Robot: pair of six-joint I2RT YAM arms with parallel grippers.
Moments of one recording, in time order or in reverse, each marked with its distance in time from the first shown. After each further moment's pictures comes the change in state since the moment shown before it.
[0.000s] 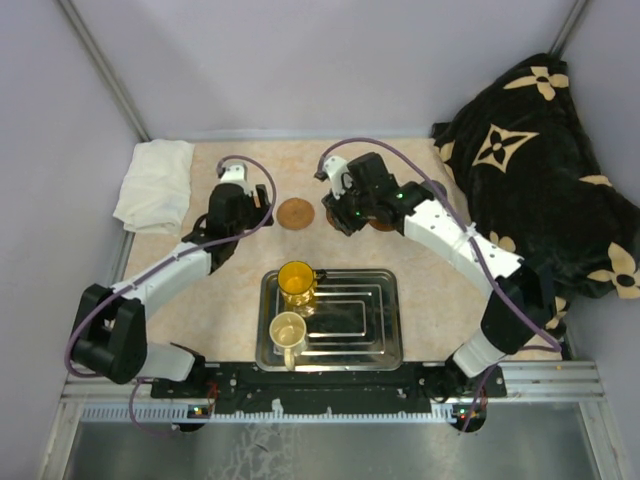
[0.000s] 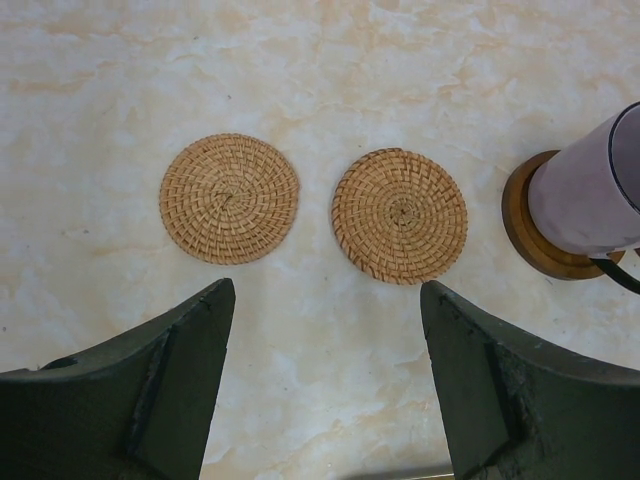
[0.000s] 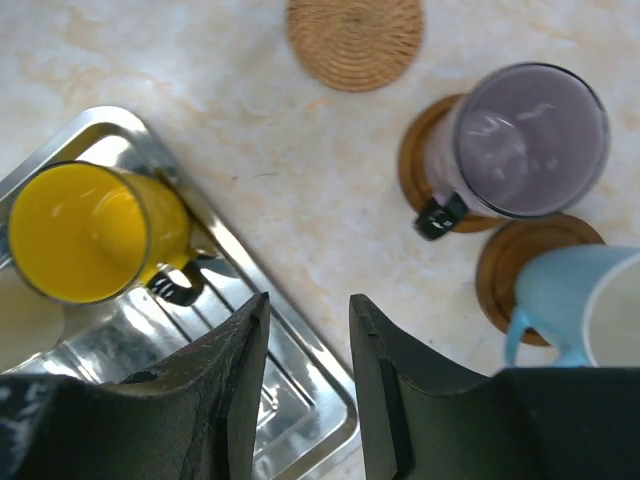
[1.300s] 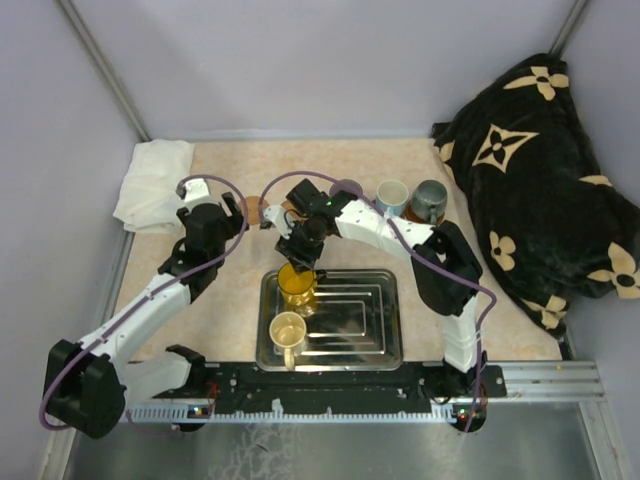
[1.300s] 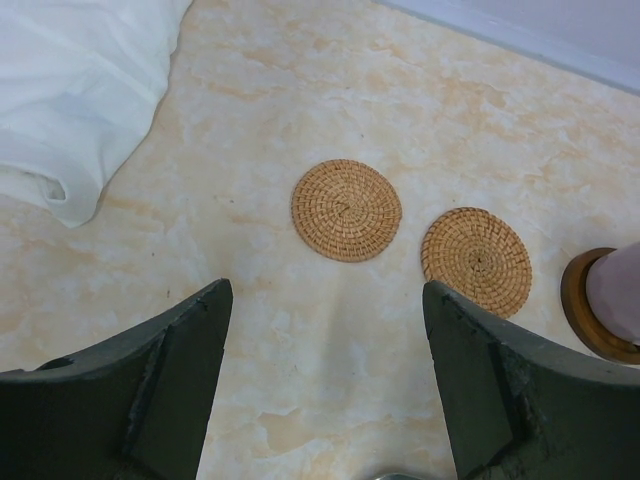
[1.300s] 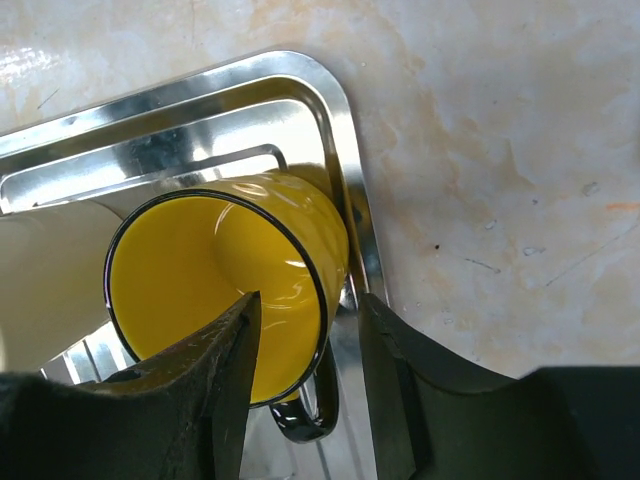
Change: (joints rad) left arm 0.000 -0.298 -0.151 -0.058 -0.293 -0.107; right arm 0.188 0.420 0.224 -0.139 -0.293 -0.196
